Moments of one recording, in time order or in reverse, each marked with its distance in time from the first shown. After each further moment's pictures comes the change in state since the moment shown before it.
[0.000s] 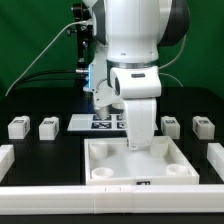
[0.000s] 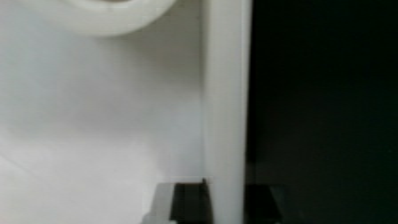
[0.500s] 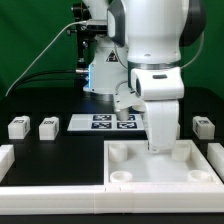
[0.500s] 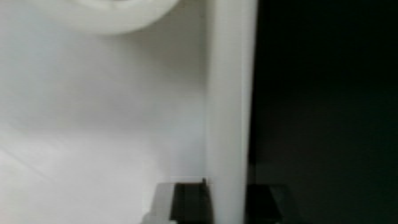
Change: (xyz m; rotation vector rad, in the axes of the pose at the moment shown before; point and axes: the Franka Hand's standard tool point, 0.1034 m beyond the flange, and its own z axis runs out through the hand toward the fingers) arm 0.039 0.020 0.000 -0.015 0.017 0.040
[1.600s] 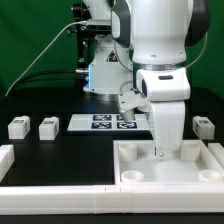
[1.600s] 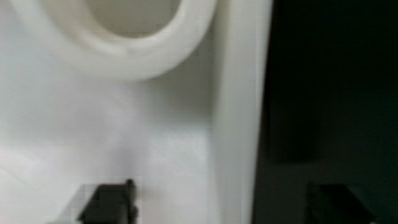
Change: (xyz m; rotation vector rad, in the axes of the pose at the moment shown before) arm 0.004 0.000 0.001 0.007 0.005 -0.001
